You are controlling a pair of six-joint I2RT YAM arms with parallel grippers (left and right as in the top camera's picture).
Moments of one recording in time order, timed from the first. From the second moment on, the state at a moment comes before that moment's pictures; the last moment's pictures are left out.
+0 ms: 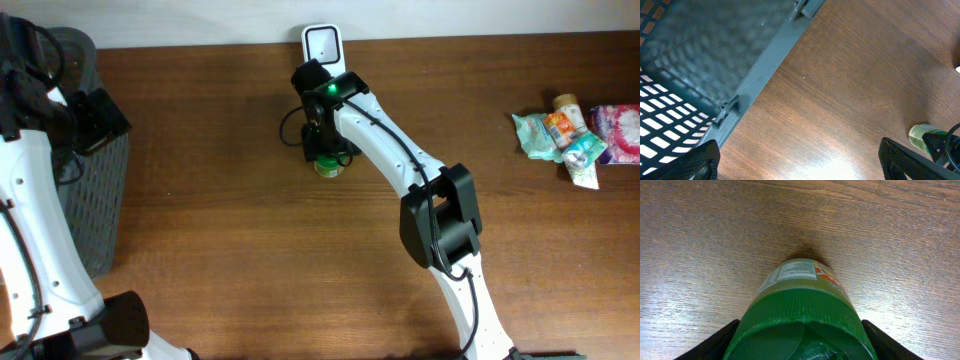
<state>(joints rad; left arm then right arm) 0.25 1.77 2.25 -1.69 -0.06 -0.37 0.52 2.42 2.22 -1.22 0.02 0.39</state>
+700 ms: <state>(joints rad) 0.25 1.77 2.25 -1.69 -0.06 -0.37 0.52 2.43 2.21 -1.22 0.01 0.39</state>
